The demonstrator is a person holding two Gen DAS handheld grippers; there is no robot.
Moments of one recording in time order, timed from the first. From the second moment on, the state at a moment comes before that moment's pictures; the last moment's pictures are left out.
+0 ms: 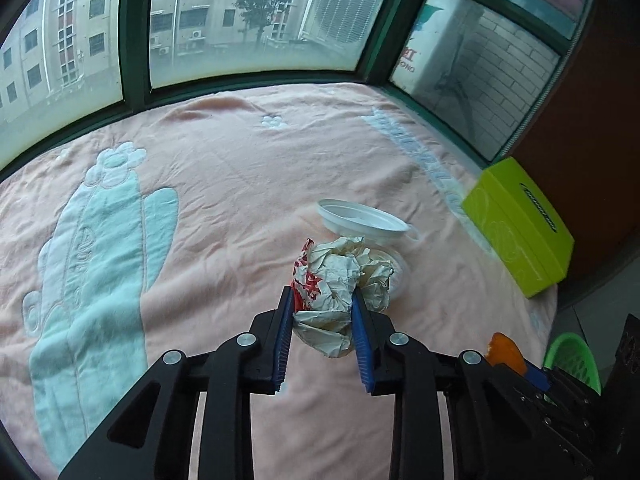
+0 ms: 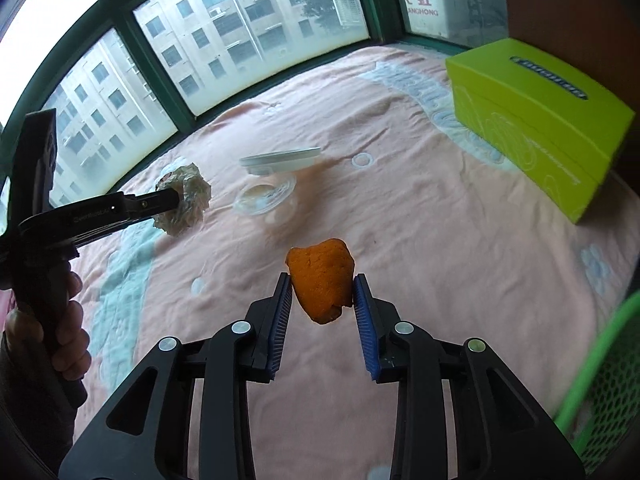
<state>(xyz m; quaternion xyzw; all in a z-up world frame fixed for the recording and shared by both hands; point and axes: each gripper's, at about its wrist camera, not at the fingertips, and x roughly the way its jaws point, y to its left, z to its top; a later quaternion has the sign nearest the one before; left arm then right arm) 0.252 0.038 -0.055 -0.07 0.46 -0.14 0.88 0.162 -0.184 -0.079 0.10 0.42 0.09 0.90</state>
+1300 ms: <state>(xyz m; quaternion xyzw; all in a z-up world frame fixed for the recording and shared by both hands) 0.065 -0.158 0.009 -0.02 0.41 -0.34 0.85 -0.066 -0.346 -0.026 0.14 0.35 -0.12 0.92</state>
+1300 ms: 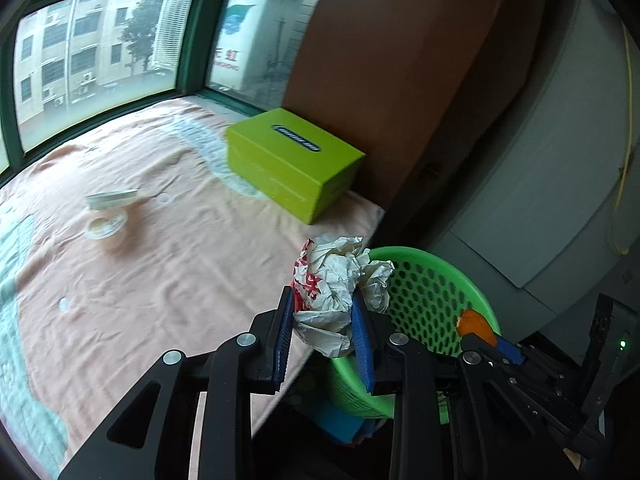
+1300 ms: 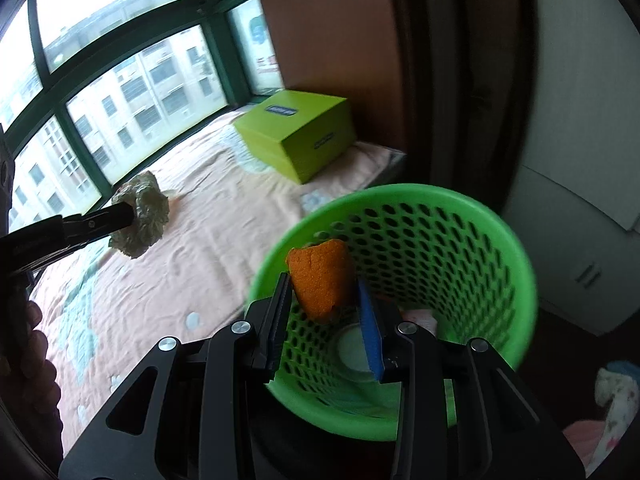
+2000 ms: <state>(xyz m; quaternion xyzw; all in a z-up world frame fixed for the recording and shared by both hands) 0.031 -0.235 -0.001 0.03 0.42 -0.40 0.81 -0.113 -0.393 -0.016 0.18 0.31 -0.18 0.92</state>
